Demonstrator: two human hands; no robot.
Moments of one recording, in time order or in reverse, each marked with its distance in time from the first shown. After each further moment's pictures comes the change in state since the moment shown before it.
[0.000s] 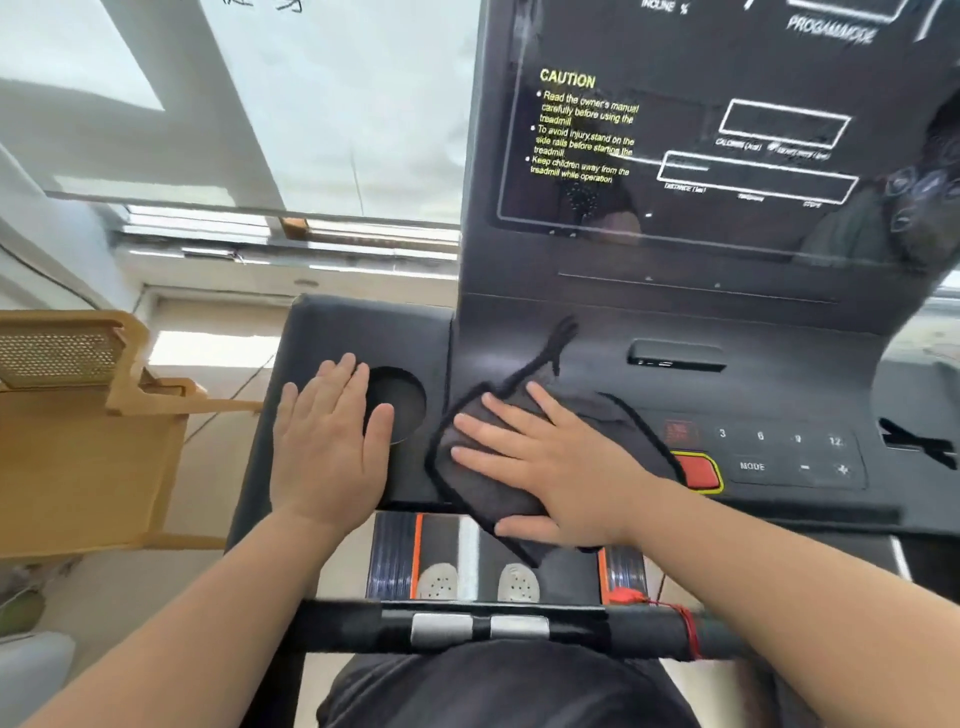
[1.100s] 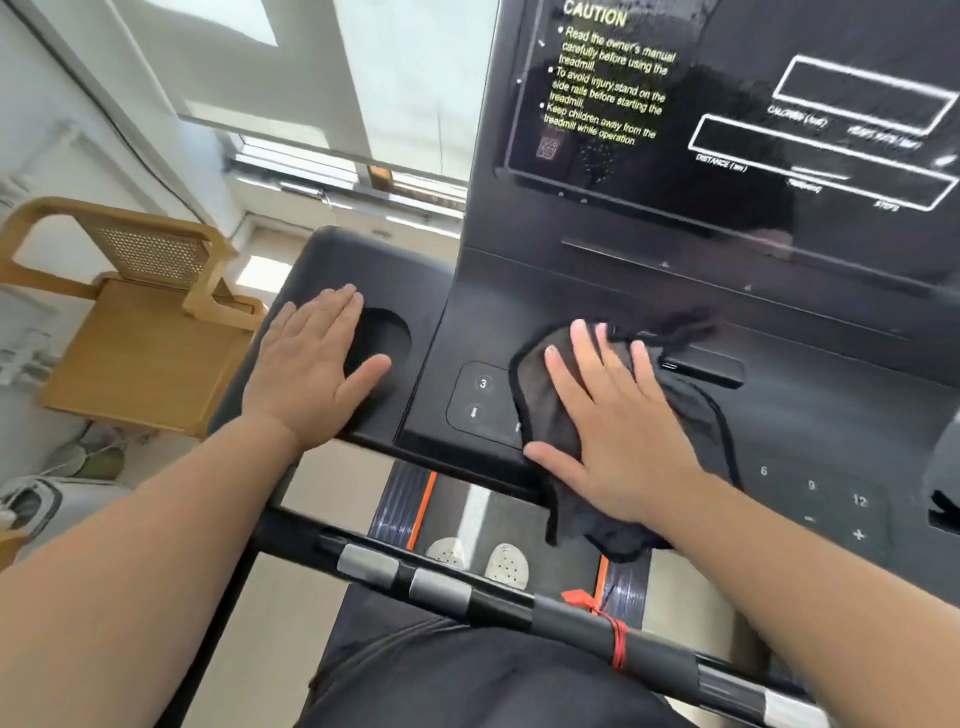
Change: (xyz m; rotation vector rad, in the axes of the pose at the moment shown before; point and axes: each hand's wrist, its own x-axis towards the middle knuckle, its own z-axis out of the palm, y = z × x) left_hand 0.002 0.009 -0.002 0.207 -0.078 -0.053; right_hand -0.047 0.056 0.005 0.039 0.049 0.307
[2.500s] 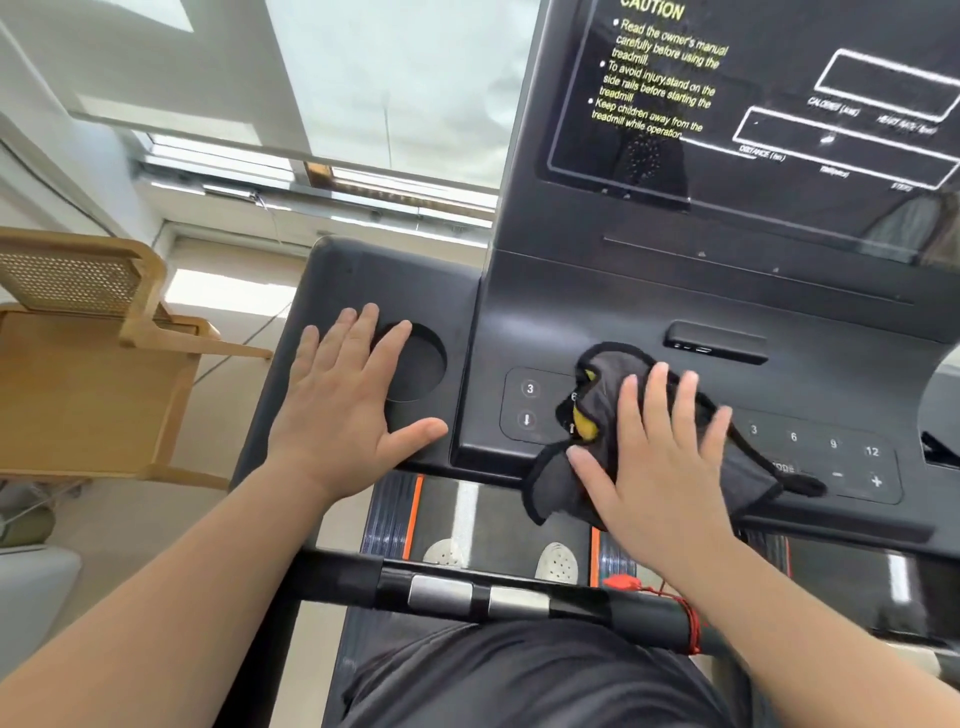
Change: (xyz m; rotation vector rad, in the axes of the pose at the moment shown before) left_hand -0.003 -0.018 -0.004 -0.062 -0.070 0.203; right_hand -0.024 -0.081 -0.002 -0.008 -0.116 0.548
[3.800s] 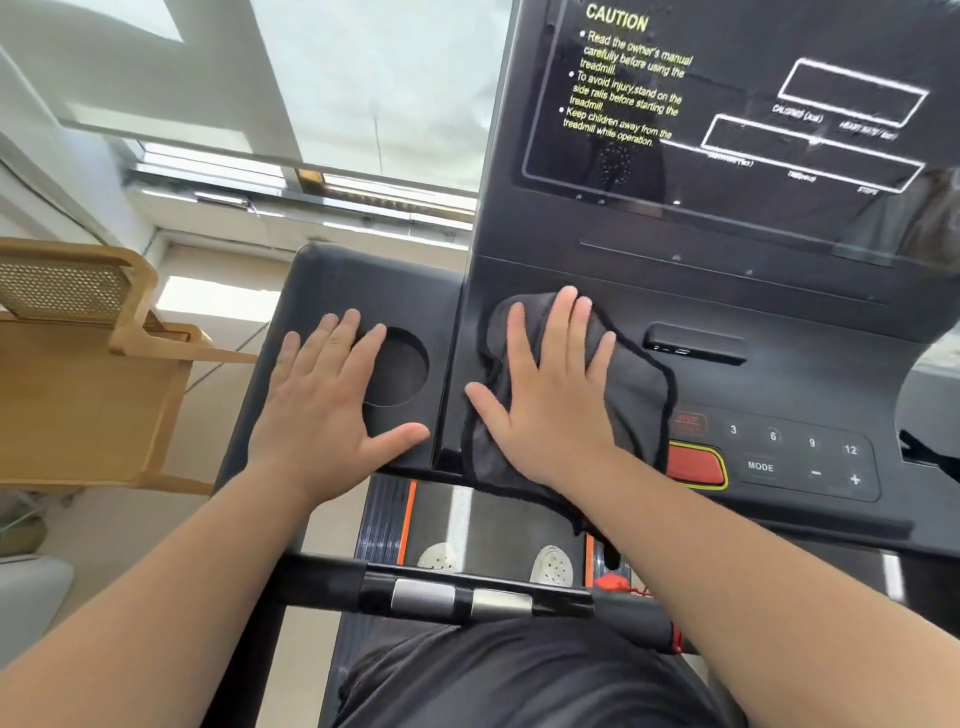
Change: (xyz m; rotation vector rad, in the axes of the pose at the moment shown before) left_hand -0.002 0.002 0.001 -0.007 0.016 -0.037; right_hand 0.067 -0.060 -0.017 0.140 0.058 -0.122
